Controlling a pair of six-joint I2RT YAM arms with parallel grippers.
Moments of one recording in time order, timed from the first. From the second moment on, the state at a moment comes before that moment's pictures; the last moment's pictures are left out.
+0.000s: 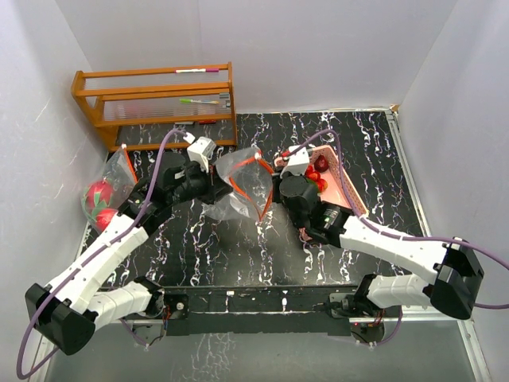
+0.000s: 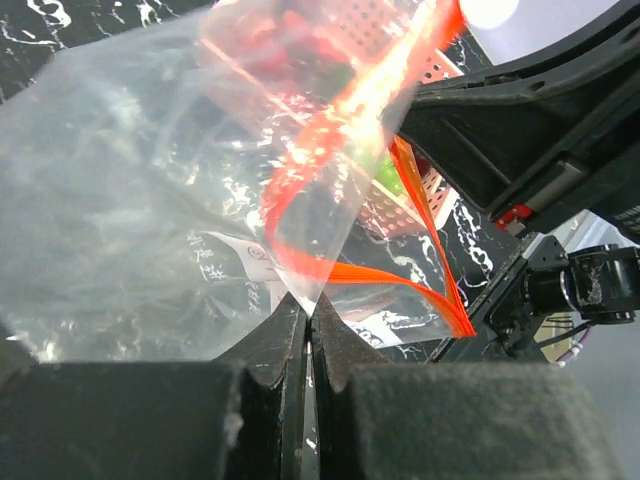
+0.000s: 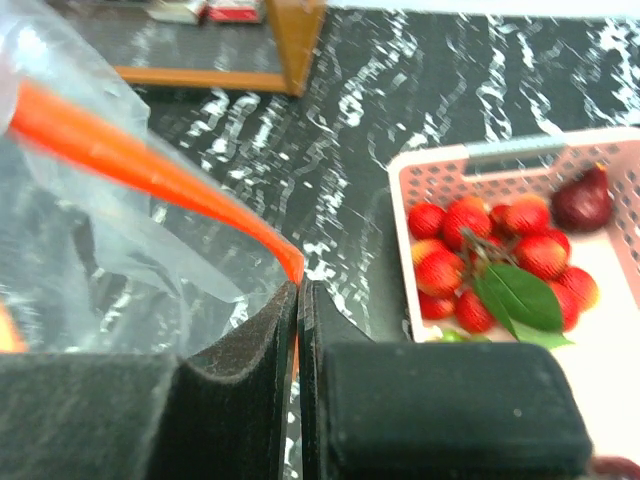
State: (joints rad) left arm -0.55 1.05 0.97 -0.35 0.34 -0.32; right arm 0.95 1.22 0.92 0.02 0.63 0.32
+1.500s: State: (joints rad) left arm -0.55 1.04 0.92 -0.29 0.42 -0.32; right arm 0.91 1.31 0.86 0.21 0.34 0.24
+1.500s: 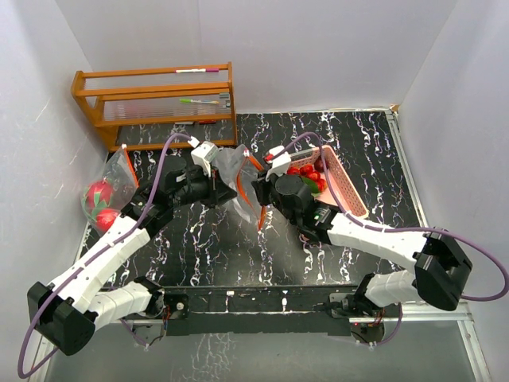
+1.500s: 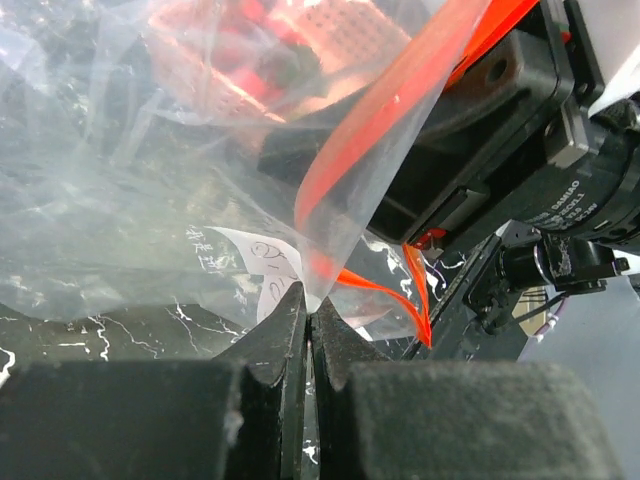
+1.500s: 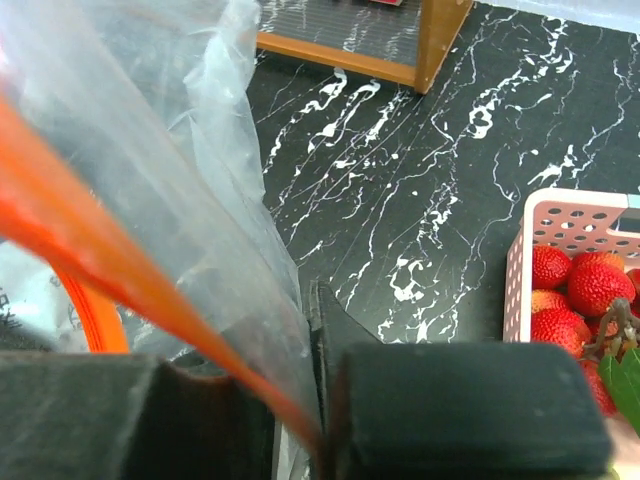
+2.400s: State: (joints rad) left arm -0.55 1.04 0.96 -0.12 0.34 -0.57; right arm 0.92 1.23 0.81 0.21 0.51 0.26
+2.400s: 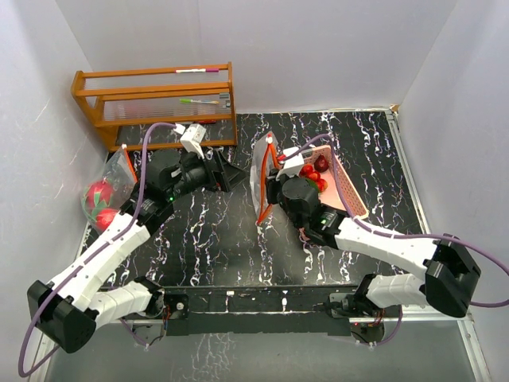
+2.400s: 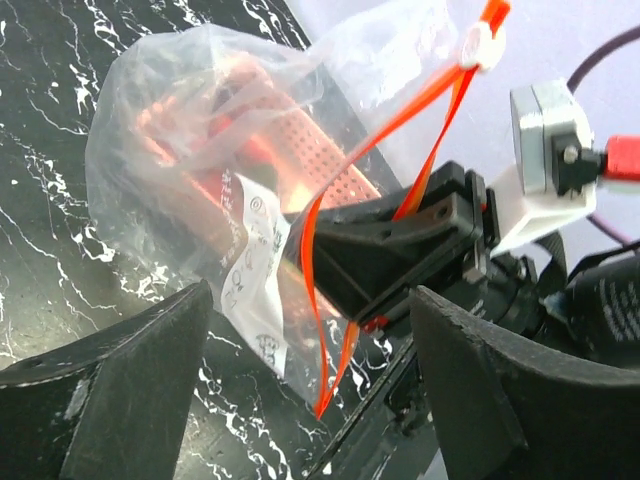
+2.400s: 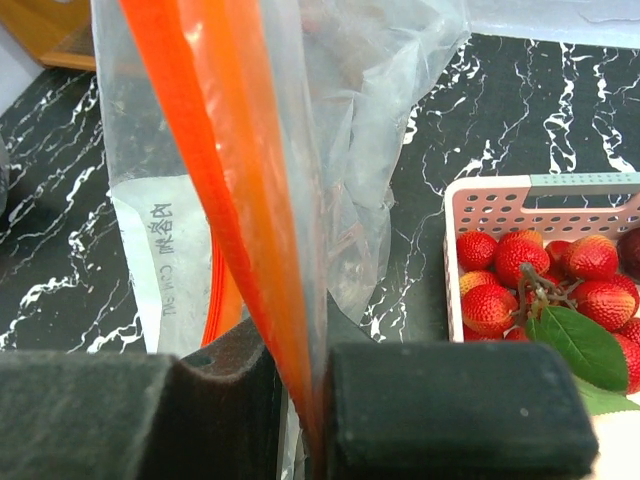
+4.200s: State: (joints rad) left arm -0.77 1.32 1.08 -0.03 -0.08 -0.44; right arm 0.96 1.23 0.88 0.16 0.50 0.23
